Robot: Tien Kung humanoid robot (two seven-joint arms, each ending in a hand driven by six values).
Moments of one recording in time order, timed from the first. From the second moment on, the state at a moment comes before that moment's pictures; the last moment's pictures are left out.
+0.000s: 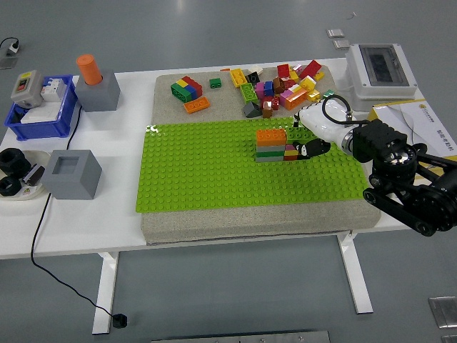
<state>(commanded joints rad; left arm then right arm) -0.08 0.11 -1.77 -0.18 1.90 -0.09 0.31 0.87 -0.33 0.42 1.00 -2.03 -0.02 -0.17</state>
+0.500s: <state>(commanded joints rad) -0.08 0.11 -1.77 -0.18 1.90 -0.09 0.31 0.87 -0.33 0.42 0.98 -2.03 -0.02 -0.16</state>
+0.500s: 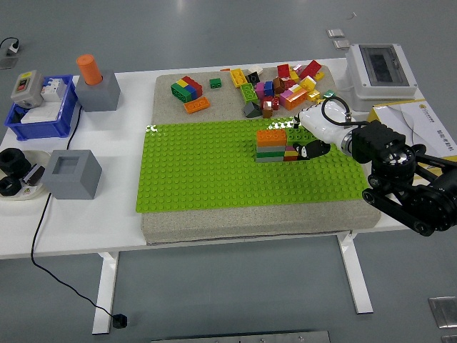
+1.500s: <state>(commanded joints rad) -0.07 0.11 -1.77 -0.18 1.90 -0.08 0.29 0.87 -0.32 0.41 0.98 -2.02 -0.03 -0.17</state>
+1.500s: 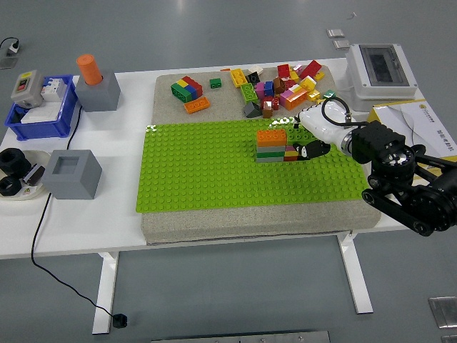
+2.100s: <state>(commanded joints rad) -0.07 0.11 -1.77 -0.18 1.90 -0.08 0.30 0.87 -0.32 0.41 0.98 -2.02 -0.02 -0.17</state>
